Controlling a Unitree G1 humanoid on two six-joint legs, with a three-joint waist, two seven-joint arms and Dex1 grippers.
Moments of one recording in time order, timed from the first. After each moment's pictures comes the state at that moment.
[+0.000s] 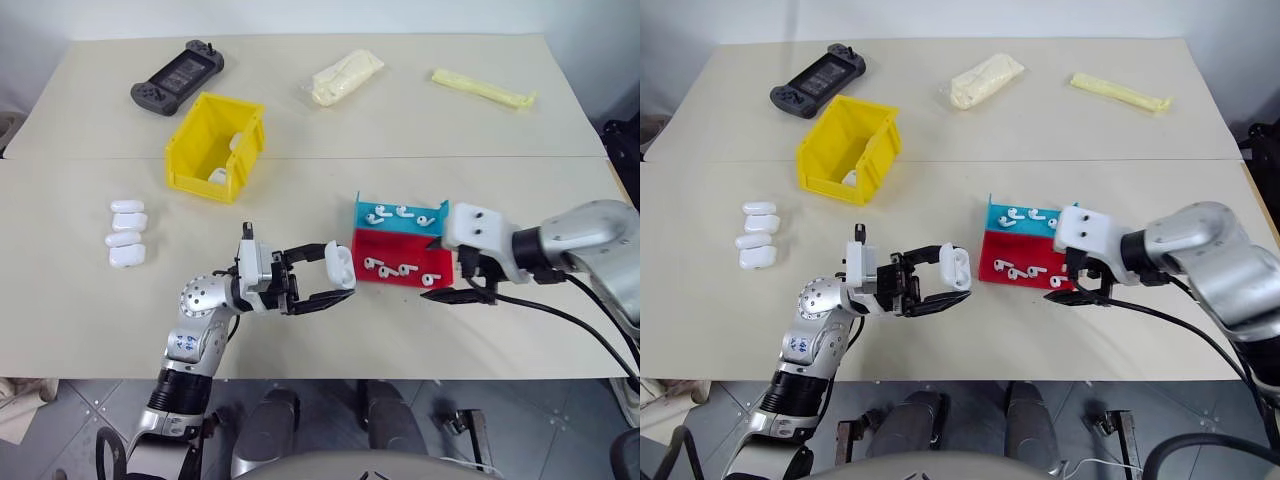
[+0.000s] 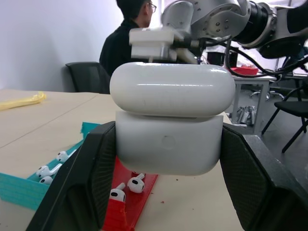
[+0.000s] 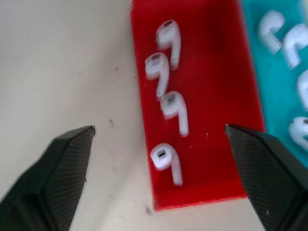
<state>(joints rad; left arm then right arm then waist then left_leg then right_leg) -0.25 0.25 -0.10 -0.03 -0.45 -0.07 -1.11 -0.60 -1.10 0.38 -0.36 0.23 0.79 1.16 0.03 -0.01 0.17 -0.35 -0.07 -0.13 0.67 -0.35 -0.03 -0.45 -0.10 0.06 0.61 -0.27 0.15</state>
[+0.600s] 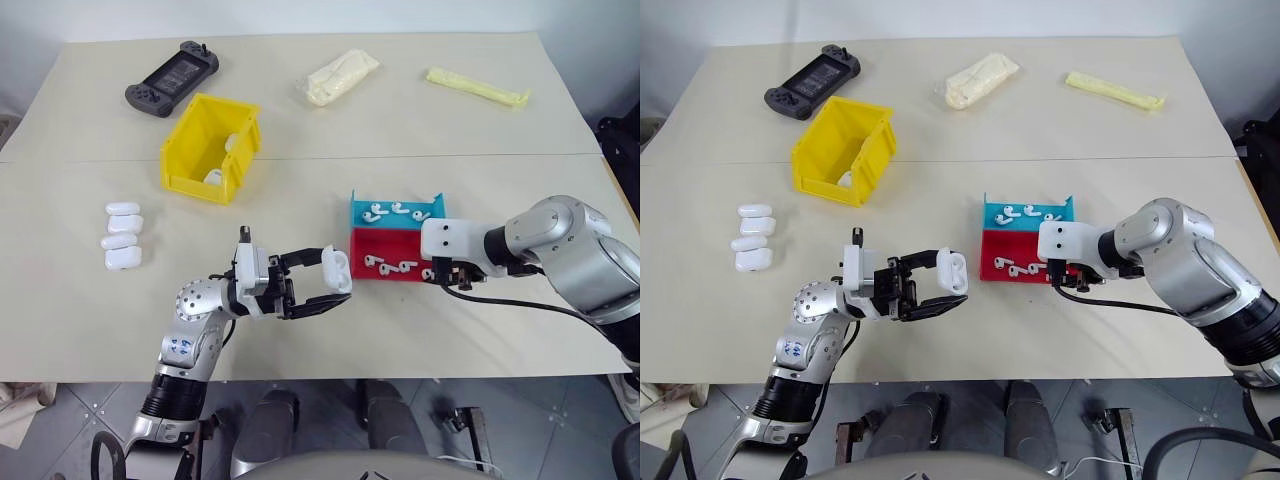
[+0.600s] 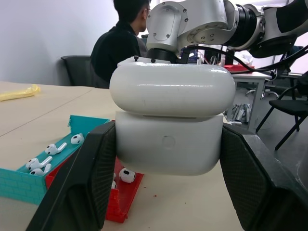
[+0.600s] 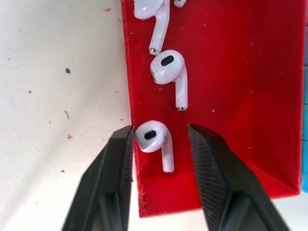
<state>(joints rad) -0.22 0.28 -0.10 -0.06 -0.46 -0.05 -1.10 -0.67 -1.04 0.50 -0.27 -0.01 0.71 1.20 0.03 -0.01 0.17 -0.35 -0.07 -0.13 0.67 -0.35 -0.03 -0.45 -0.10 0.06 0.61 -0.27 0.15</state>
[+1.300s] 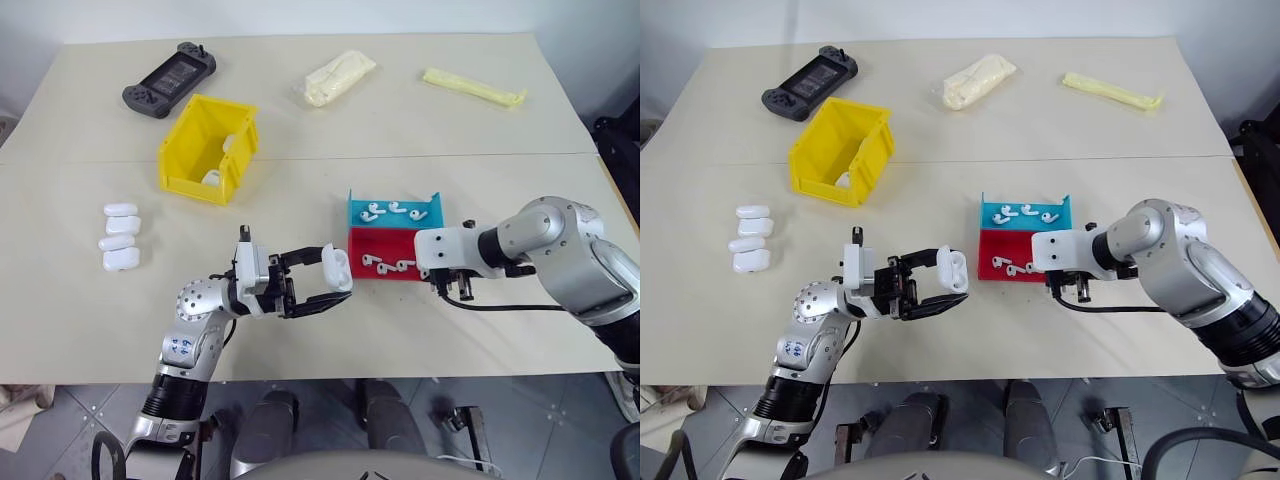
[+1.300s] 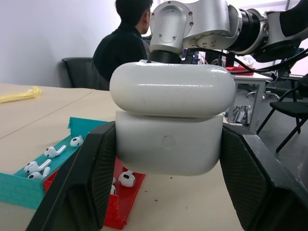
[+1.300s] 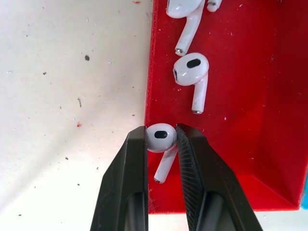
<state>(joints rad) -0.22 0.28 -0.10 -0.06 -0.46 -0.05 -1.09 -0.66 -1.01 0.50 -0.27 -0.12 0.59 1.28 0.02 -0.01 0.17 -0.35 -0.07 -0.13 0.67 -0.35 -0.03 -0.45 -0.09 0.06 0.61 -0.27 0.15</state>
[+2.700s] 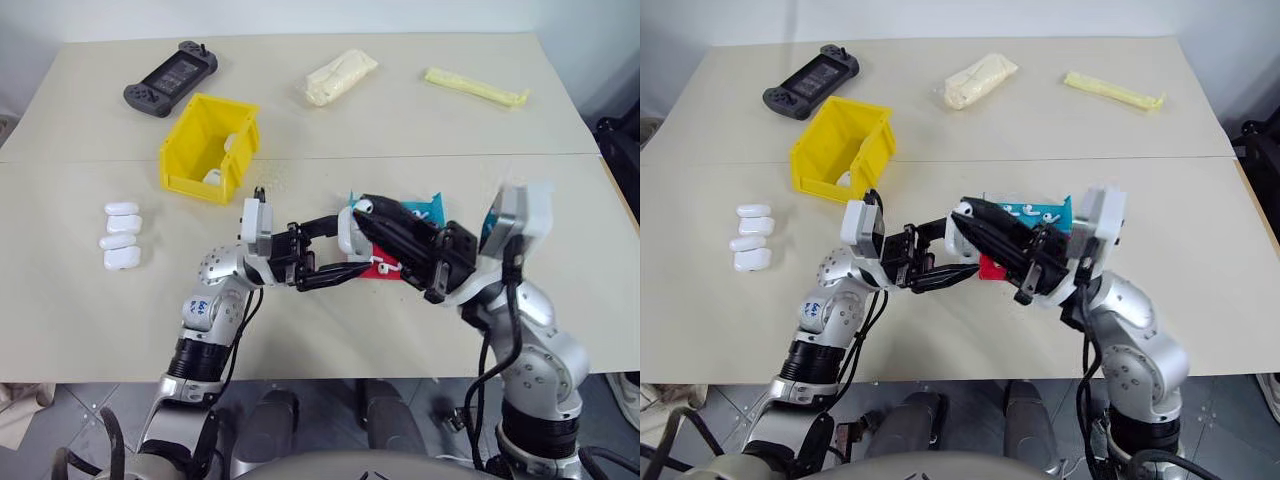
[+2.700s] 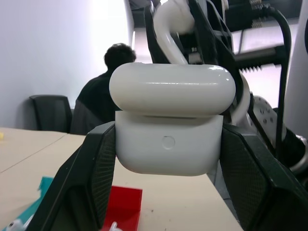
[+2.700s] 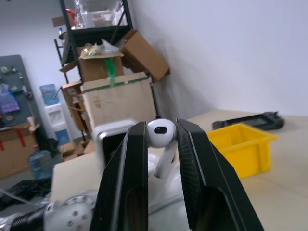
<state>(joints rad) -0.43 0.17 -0.08 0.04 -0.61 0.11 -1.19 -0.17 -0.23 -0.06 -0.65 0.76 0.48 0.71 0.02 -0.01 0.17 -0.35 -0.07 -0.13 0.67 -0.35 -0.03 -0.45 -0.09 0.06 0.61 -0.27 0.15</state>
